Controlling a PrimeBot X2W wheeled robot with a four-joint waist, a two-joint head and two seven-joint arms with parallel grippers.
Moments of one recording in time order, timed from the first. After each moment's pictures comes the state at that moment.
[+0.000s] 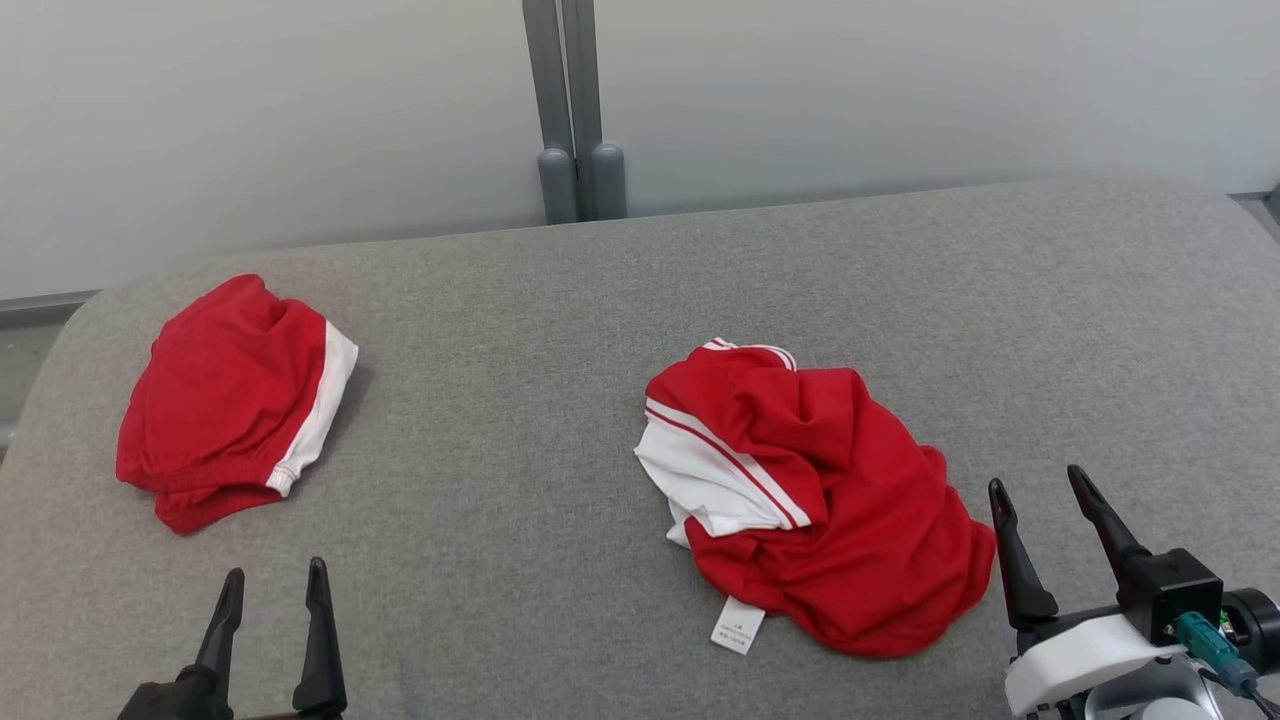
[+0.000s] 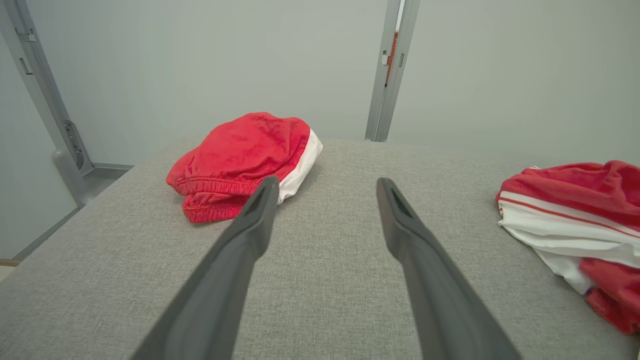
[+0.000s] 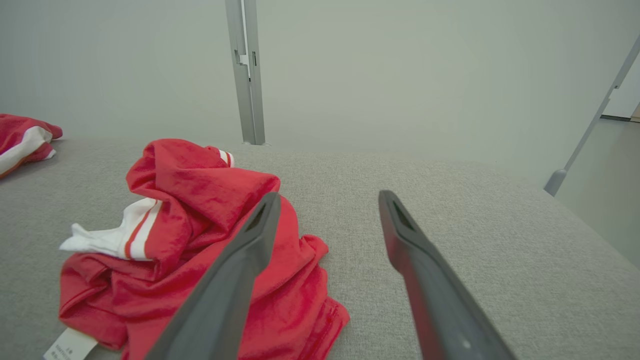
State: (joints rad) left arm 0.14 0.05 0.07 0.13 -0.20 -0.13 -0.26; right arm 0.04 -0.11 -0.02 0.16 0.04 0.13 -0.26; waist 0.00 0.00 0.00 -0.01
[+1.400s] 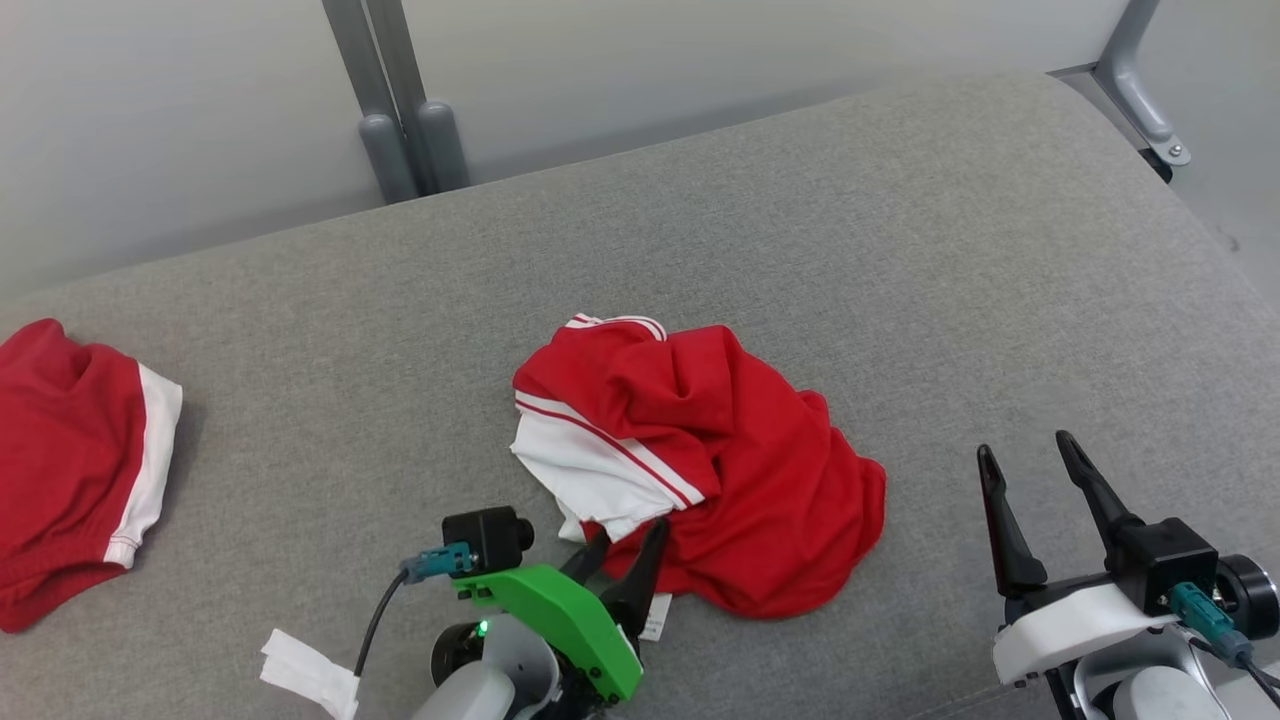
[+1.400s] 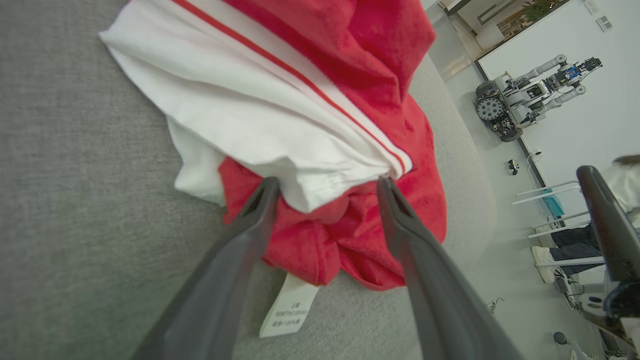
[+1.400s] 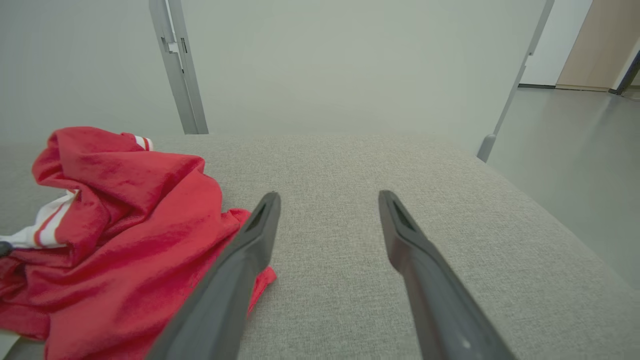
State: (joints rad) left arm -0.29 0.05 -0.66 0.52 -1.00 -0.04 -0.02; right arm -0.01 -0.11 0.00 0.16 0.06 0.13 -0.26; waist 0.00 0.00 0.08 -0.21
